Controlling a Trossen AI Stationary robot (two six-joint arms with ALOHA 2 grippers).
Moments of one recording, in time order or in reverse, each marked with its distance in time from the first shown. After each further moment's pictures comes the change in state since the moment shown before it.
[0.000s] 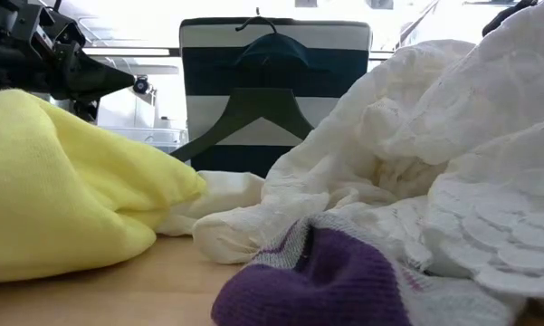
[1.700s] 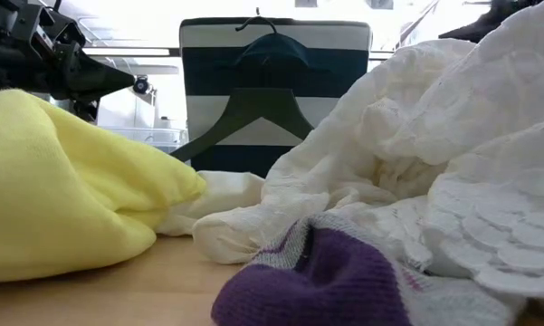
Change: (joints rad) left arm 0.000 0.000 0.000 0.000 0.000 0.000; right arm 0.000 0.011 0.209 -0.283 0.061 0.577
